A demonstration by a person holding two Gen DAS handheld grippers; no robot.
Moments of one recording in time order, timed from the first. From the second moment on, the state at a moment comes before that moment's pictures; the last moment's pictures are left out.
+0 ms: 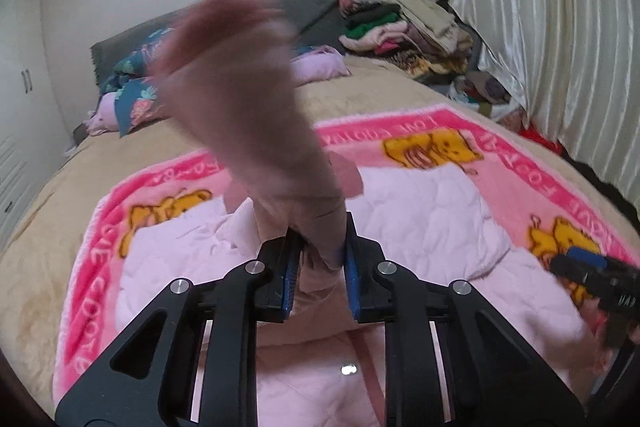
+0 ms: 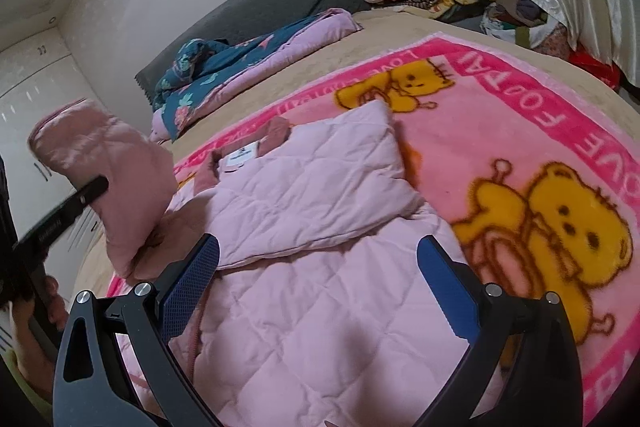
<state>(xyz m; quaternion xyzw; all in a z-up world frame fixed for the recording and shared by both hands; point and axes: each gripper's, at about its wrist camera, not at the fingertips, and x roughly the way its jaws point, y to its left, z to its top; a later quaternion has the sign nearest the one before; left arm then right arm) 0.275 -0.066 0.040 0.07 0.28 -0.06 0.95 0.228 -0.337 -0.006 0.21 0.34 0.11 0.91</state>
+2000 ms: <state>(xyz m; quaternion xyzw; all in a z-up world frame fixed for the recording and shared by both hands) 0.302 0.153 -0.001 -0.14 0.35 0.02 0.93 0.292 -0.237 -0.062 0.25 0.41 0.20 0.85</state>
